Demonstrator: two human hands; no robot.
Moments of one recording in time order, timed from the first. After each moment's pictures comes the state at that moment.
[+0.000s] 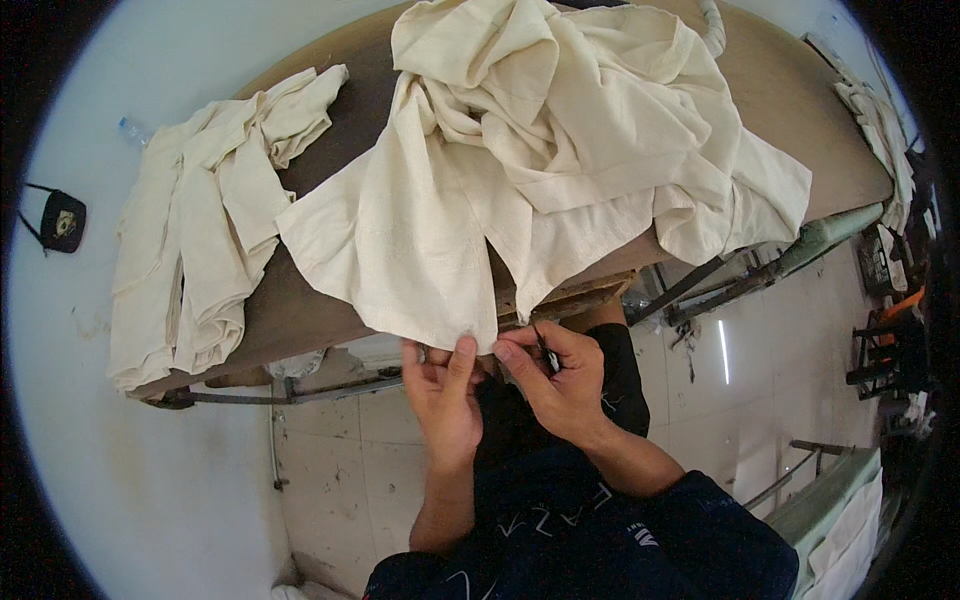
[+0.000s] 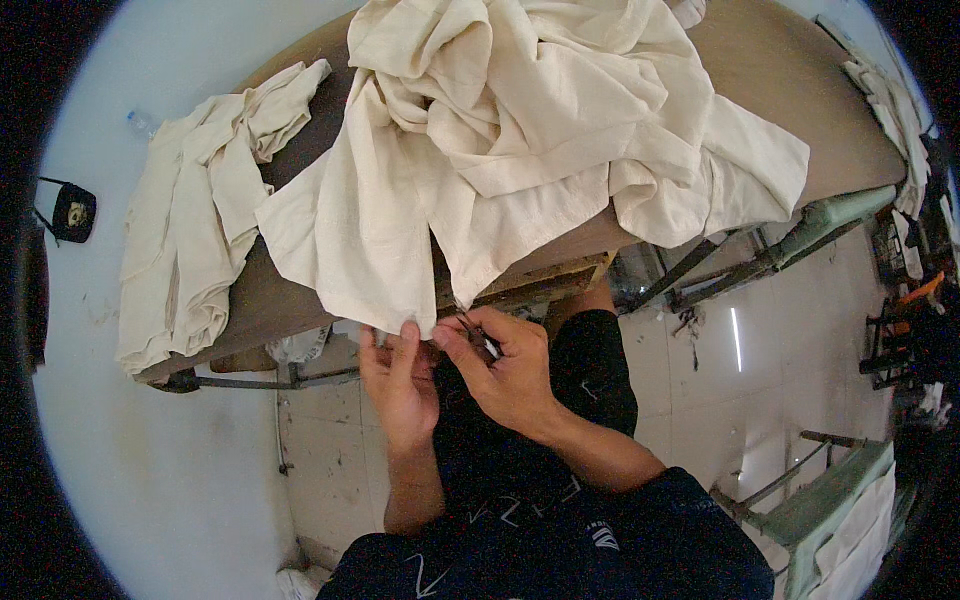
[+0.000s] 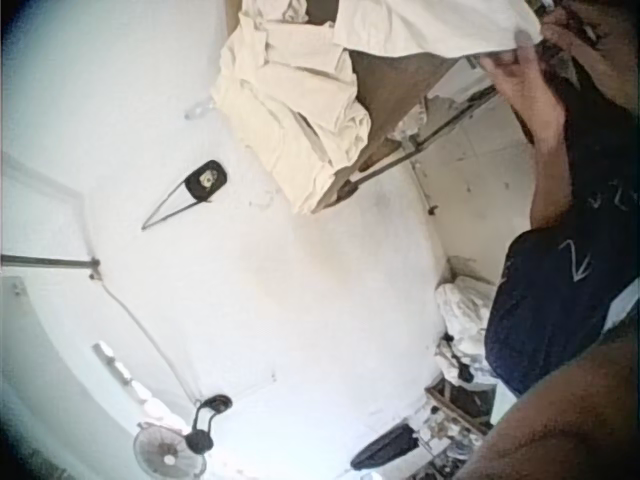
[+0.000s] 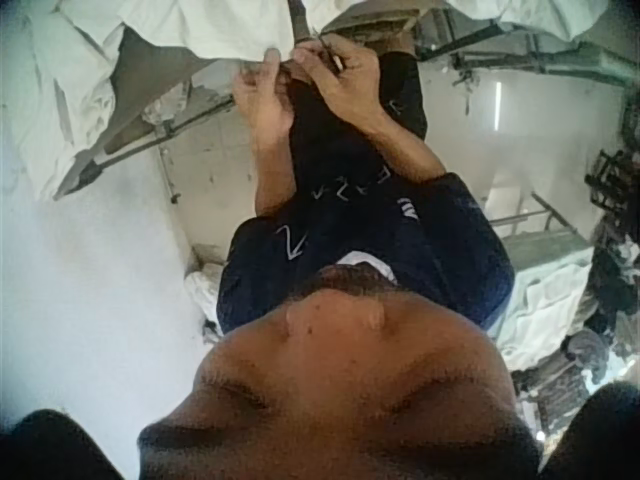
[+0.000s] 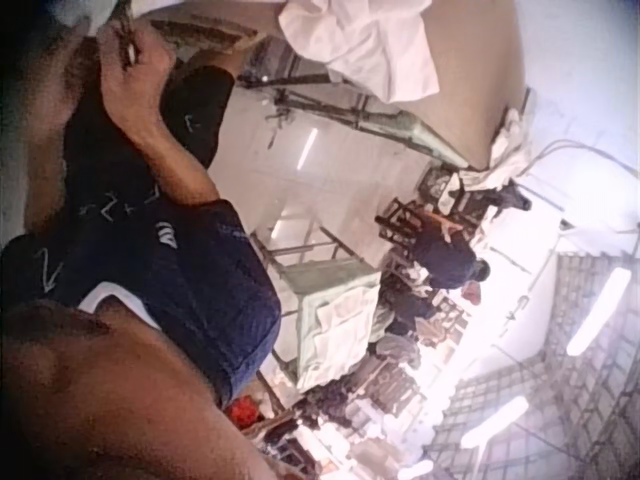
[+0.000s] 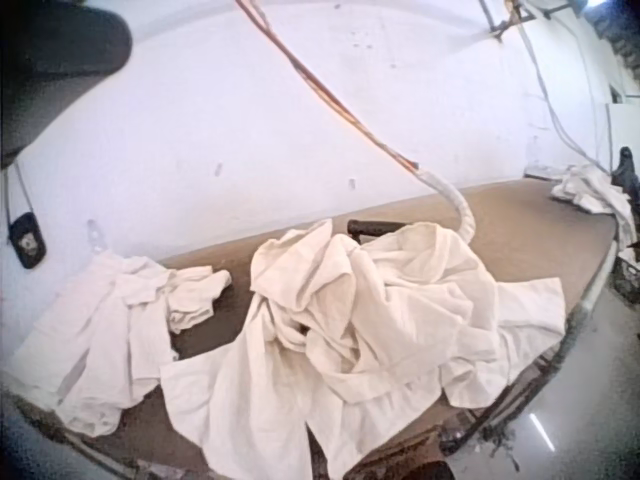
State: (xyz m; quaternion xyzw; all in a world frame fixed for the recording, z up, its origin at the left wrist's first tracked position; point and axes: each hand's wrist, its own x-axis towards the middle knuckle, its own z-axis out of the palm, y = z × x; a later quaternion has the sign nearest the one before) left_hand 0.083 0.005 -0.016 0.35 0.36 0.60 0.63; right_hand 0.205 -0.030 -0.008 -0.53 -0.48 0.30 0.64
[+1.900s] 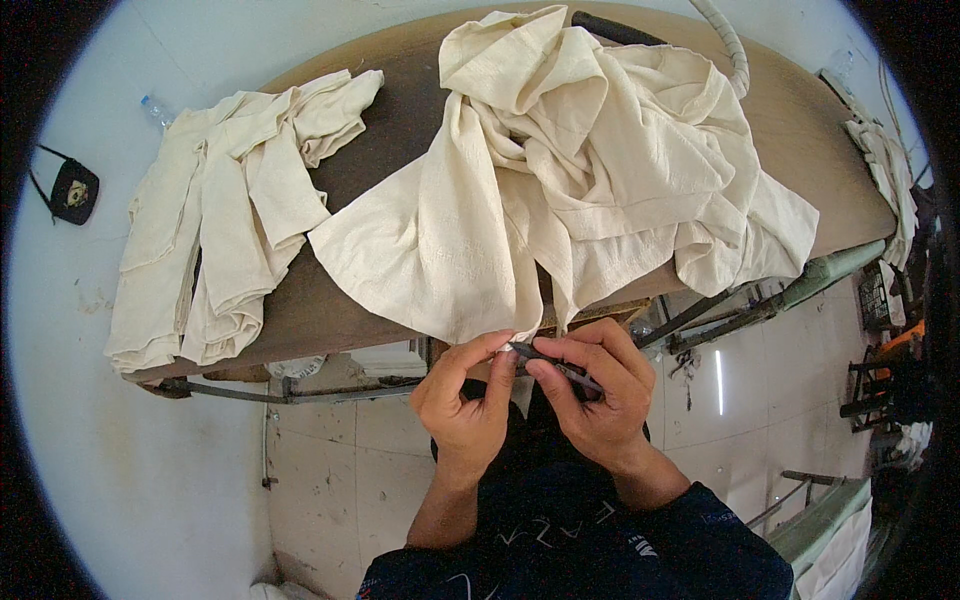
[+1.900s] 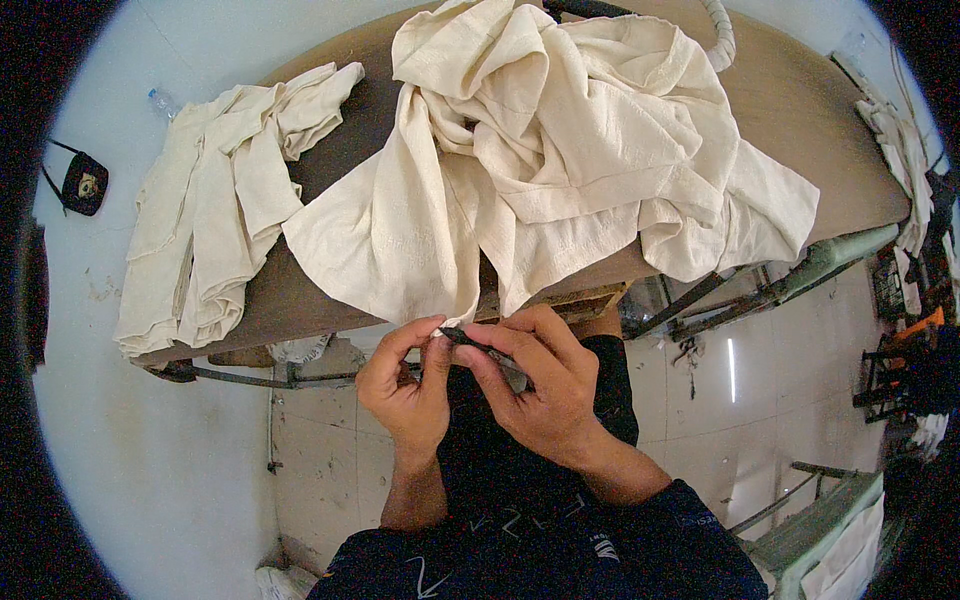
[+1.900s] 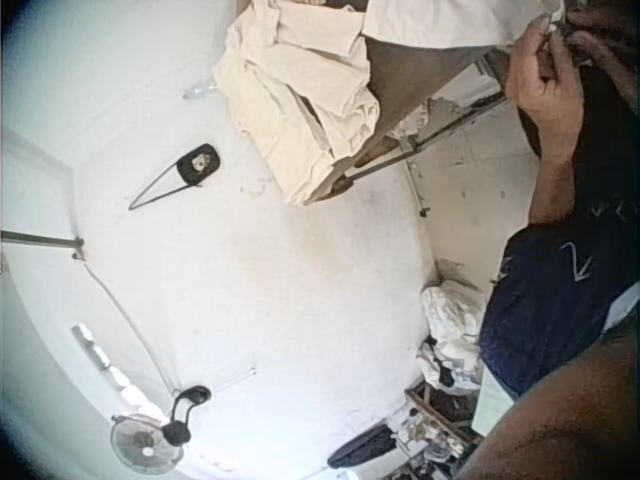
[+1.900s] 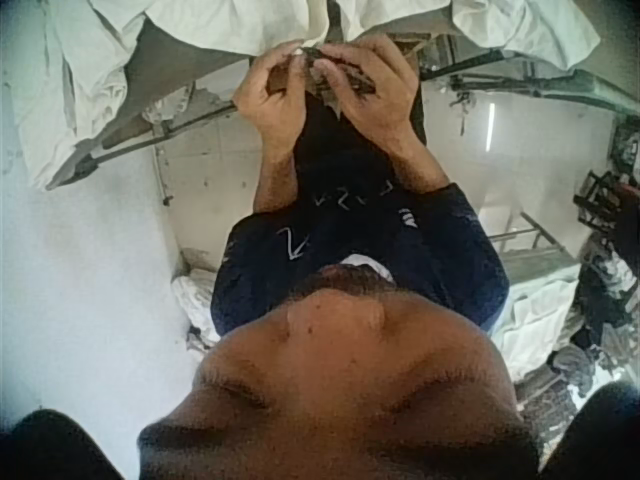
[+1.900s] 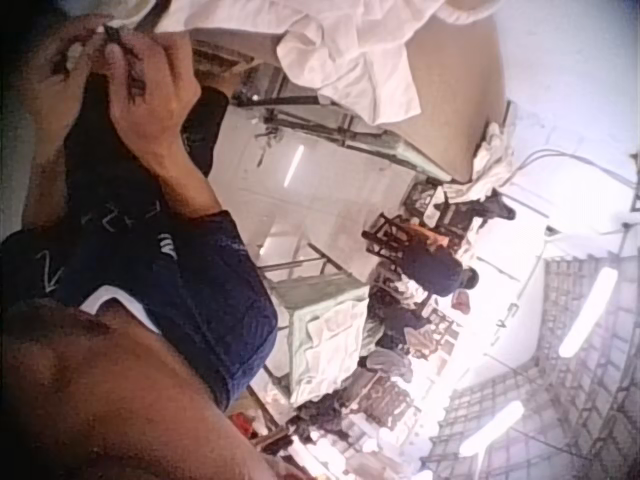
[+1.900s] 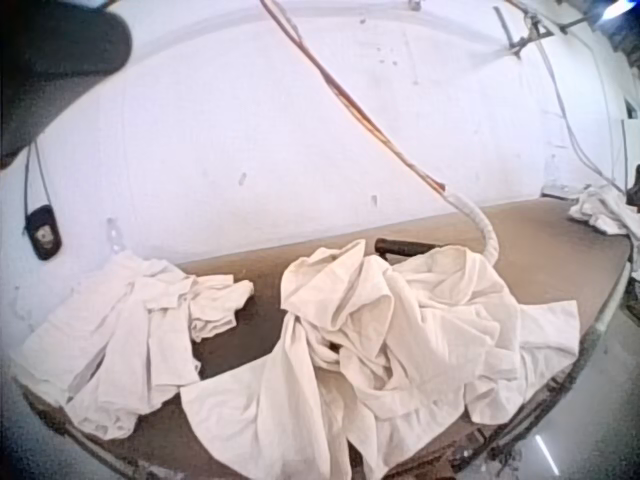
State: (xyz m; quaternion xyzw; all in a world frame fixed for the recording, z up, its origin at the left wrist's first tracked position) left_hand 0.079 0.014 0.019 0.68 0.37 0.57 0.26; right_hand 0.221 -0.030 0.035 -0.52 -0.62 0.06 0.59
